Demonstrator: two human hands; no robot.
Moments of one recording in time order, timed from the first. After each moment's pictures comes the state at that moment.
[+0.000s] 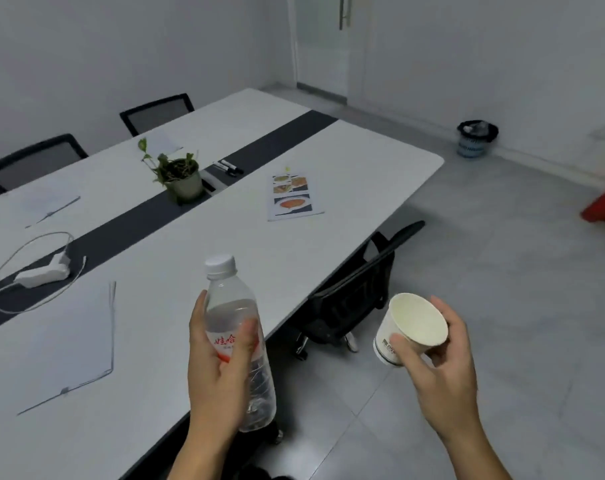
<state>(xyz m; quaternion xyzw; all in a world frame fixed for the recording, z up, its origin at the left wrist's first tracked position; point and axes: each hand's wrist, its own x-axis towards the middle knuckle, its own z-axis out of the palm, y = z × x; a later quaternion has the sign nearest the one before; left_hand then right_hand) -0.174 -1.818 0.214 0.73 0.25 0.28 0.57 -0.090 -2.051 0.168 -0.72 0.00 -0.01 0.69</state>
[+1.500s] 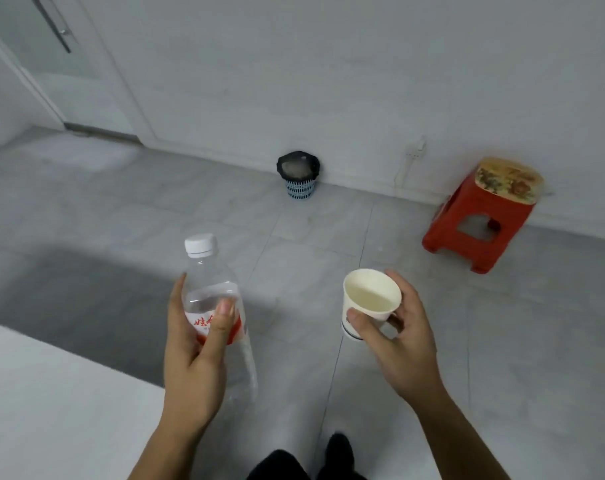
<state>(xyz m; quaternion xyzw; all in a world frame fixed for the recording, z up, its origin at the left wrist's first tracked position) 0.893 -2.269 0.214 0.78 0.08 0.12 0.61 0.881 -2.512 0.158 -0.74 0.13 -0.13 0.65</state>
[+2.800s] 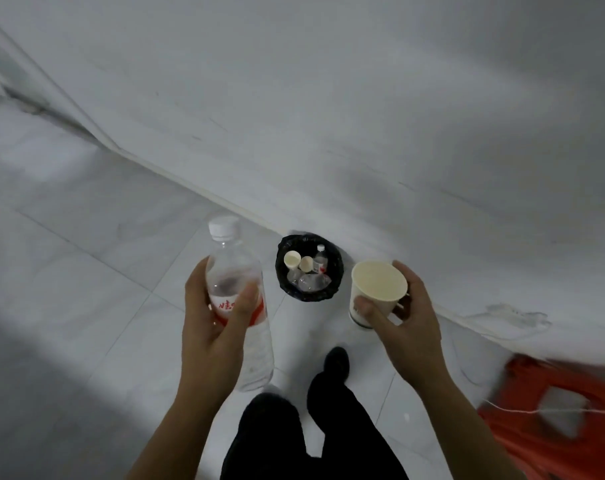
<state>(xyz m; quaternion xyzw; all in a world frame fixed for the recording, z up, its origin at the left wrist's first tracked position) 1.938 -2.439 0.137 0.76 0.19 0.06 0.62 1.950 -2.676 0.073 -0.78 0.15 0.04 0.61</state>
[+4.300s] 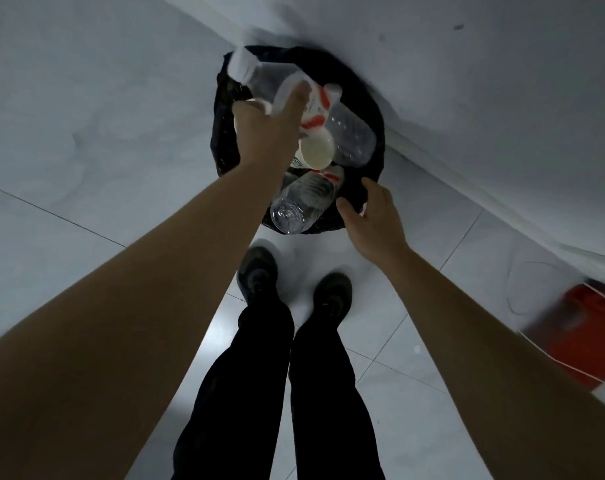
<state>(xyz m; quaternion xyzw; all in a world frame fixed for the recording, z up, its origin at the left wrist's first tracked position) 2.240 -2.487 -0.491 0.66 0.40 -0.18 0.61 2.141 -2.651 -0.509 -0.84 0.22 0.36 0.34</state>
